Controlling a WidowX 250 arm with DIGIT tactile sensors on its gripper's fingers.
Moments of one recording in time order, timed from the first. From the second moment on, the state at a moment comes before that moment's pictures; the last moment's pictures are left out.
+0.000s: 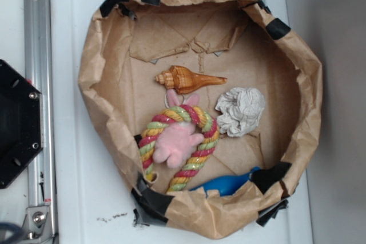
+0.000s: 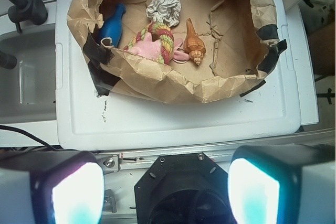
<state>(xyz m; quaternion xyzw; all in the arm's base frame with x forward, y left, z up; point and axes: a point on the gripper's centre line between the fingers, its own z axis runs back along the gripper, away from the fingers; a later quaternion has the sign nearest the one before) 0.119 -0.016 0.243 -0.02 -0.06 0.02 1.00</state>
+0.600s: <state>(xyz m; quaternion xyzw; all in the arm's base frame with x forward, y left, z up) 0.162 -0.002 0.207 -0.01 -0.08 0.05 1.00</state>
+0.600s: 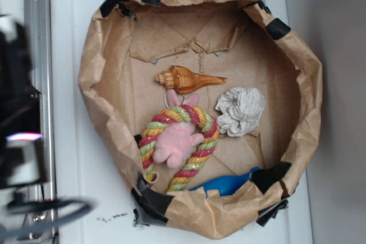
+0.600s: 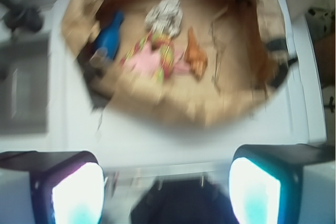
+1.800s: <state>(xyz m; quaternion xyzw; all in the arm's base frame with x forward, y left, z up) 0.319 -0.019 0.041 -0.04 -0.11 0.15 0.98</state>
